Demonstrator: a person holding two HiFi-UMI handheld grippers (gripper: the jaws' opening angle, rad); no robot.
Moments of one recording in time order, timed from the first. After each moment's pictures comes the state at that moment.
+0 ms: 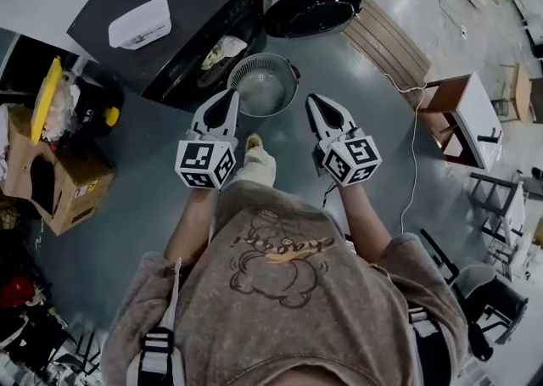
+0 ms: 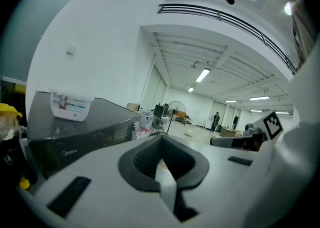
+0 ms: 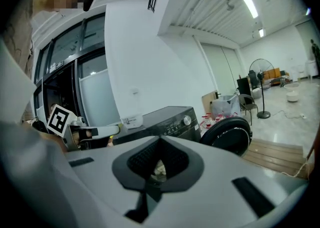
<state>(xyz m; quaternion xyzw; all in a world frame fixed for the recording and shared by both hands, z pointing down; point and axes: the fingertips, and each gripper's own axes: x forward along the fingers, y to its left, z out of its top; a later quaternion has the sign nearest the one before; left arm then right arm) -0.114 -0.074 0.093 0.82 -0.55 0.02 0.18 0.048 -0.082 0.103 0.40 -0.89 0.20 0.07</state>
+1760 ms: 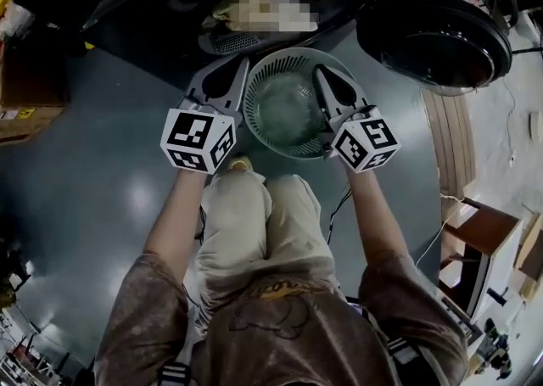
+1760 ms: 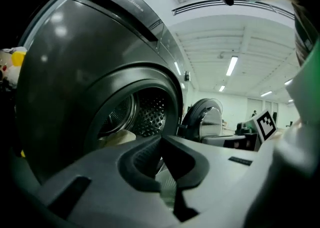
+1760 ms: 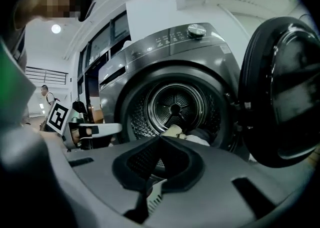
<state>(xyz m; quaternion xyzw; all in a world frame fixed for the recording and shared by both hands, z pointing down) -0.204 -0.171 0.474 0.70 -0.70 -0.01 0.13 -0.089 -0.240 0.495 0.16 -0.97 0.15 0.08</state>
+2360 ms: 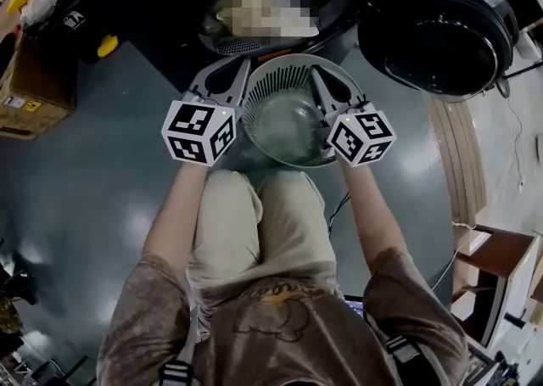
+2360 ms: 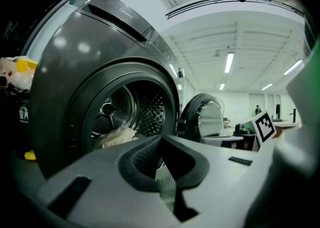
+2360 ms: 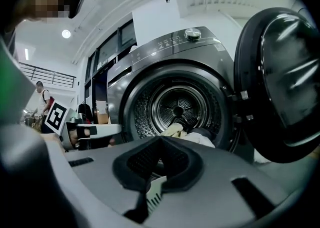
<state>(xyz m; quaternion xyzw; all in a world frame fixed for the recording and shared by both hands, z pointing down) -0.177 -0.156 0.507 0.69 -0.72 0.00 0.09 -0.072 -0.232 0.534 0.14 -0.98 0.13 0.03</state>
